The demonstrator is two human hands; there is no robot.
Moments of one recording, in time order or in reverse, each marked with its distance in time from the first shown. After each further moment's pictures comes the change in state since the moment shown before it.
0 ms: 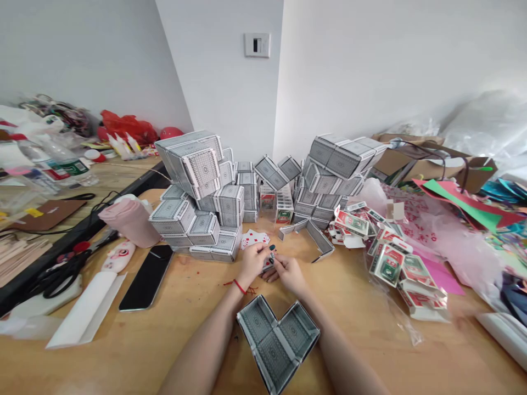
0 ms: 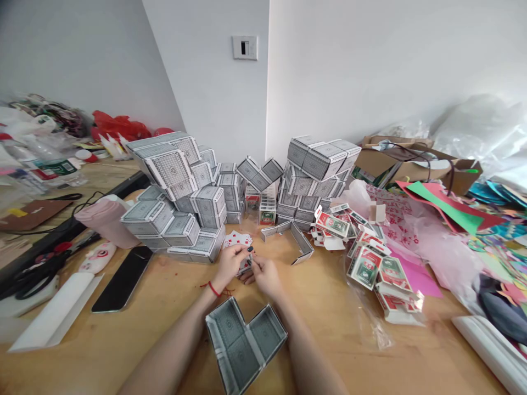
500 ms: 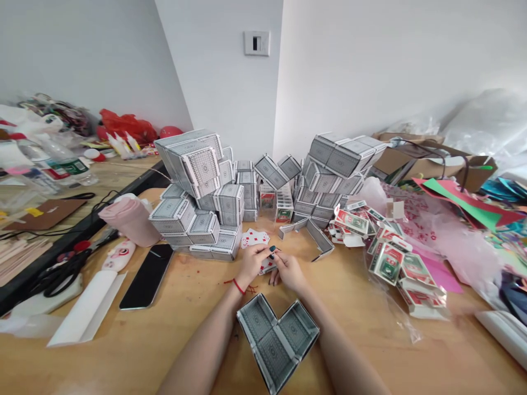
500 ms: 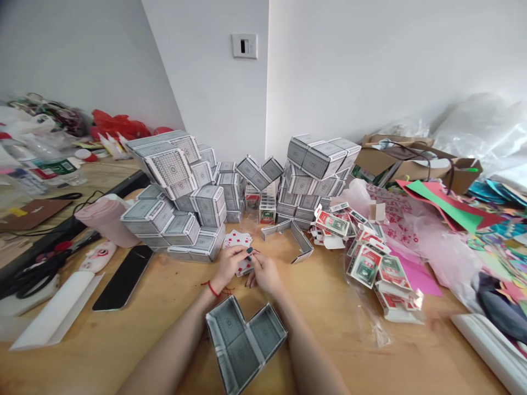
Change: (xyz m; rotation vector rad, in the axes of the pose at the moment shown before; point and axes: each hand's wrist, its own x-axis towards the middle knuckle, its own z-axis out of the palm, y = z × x) left_hand -0.003 0.001 -0.004 -0.116 -0.118 0.020; right_hand 0.001 -0.001 0.002 -0.162 0.057 0.022
